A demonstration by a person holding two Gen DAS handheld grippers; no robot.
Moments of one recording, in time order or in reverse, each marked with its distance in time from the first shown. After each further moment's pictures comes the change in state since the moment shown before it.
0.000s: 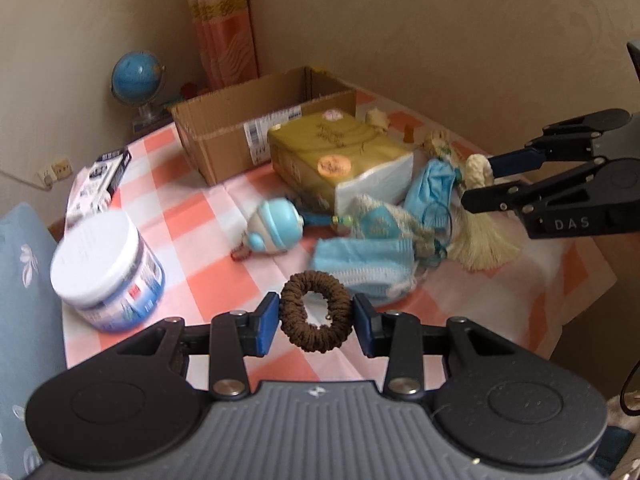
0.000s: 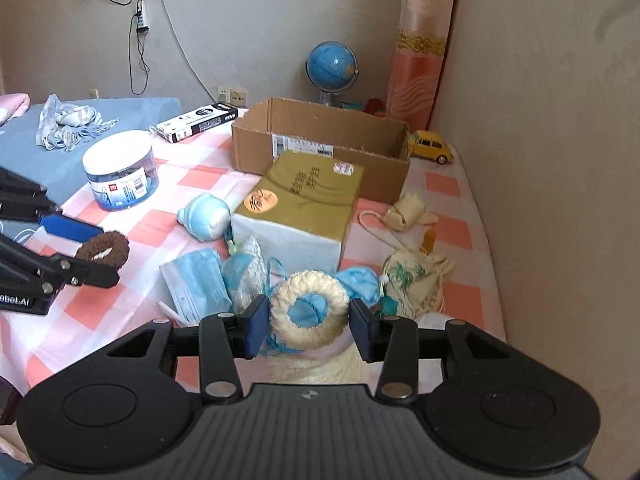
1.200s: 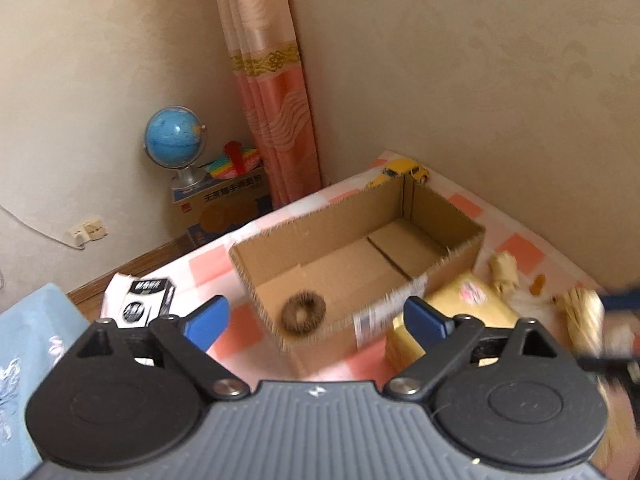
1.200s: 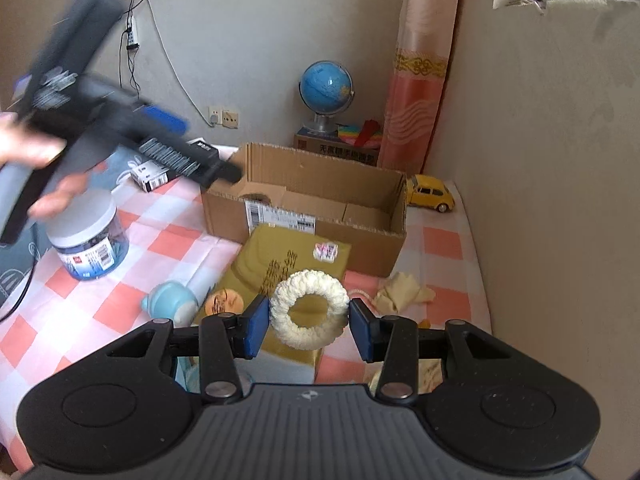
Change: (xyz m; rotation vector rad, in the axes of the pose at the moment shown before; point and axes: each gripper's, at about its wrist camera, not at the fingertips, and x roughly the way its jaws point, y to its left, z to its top) left arm 0.083 0.072 0.144 -0.008 -0.116 0.148; right arm 0.043 -0.021 0.075 0.004 -0.041 -0.003
